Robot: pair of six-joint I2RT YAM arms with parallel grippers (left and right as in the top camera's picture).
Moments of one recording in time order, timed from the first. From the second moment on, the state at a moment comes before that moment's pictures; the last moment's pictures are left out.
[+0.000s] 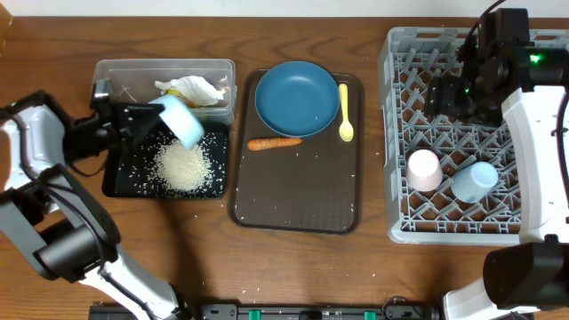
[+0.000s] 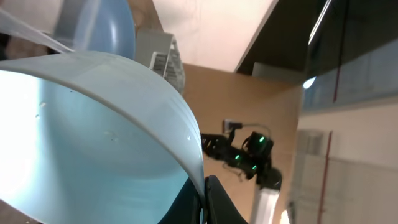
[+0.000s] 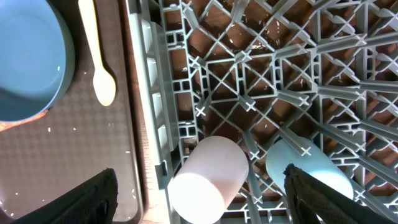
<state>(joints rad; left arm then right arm) 0.53 1.97 1.53 -1.70 1.46 0.44 -0.01 1.72 1.77 -1.31 -0.06 0.17</state>
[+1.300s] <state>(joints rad) -0.70 1.88 1.46 -0.98 0.11 -0.12 -0.01 1.72 1.77 -1.32 -0.06 0.17</state>
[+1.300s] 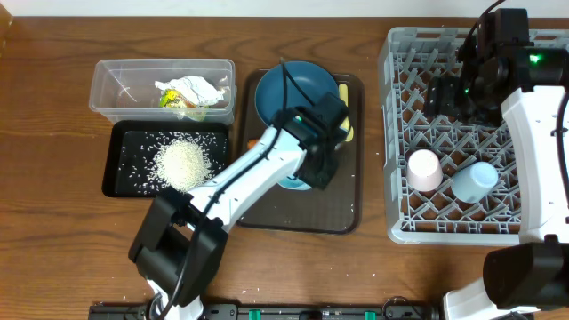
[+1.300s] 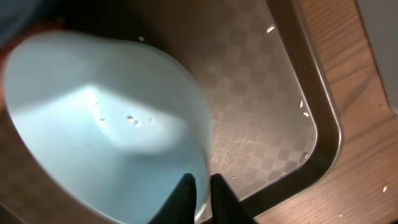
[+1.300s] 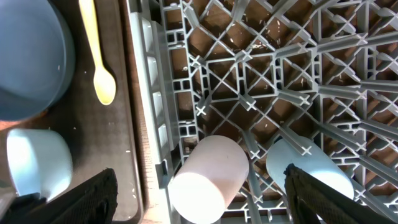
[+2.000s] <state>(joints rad) -0.24 1.61 1.52 -1.07 0.15 -0.38 0.19 1.73 1.77 -1.16 -0.19 0.18</state>
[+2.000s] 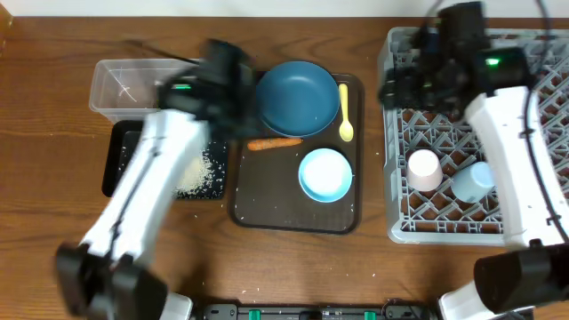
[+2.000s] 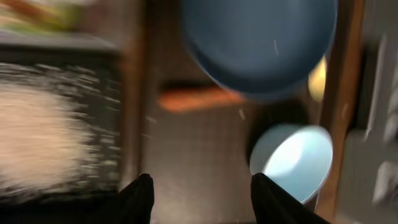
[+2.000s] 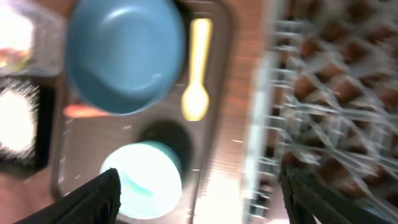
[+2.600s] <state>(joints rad) -0.10 1.54 1.52 -1.11 0.16 -0.38 0.42 2.08 1.77 -1.25 -0.16 0.20</state>
